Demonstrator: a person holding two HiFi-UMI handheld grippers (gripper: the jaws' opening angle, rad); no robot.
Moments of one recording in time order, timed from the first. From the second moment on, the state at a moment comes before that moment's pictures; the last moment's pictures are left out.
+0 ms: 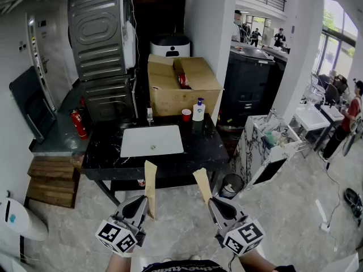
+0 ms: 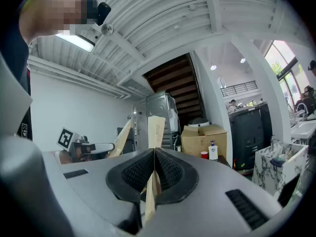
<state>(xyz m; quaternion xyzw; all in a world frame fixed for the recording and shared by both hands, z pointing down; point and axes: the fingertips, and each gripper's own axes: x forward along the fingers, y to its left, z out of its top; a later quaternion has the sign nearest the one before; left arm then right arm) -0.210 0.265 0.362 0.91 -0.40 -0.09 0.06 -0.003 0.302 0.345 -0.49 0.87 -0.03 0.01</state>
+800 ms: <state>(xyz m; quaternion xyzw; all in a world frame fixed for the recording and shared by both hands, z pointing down) -0.181 0.262 0.369 0.91 -0.40 -0.09 0.07 0.030 0.303 0.347 -0.50 0.86 -0.04 0.02</state>
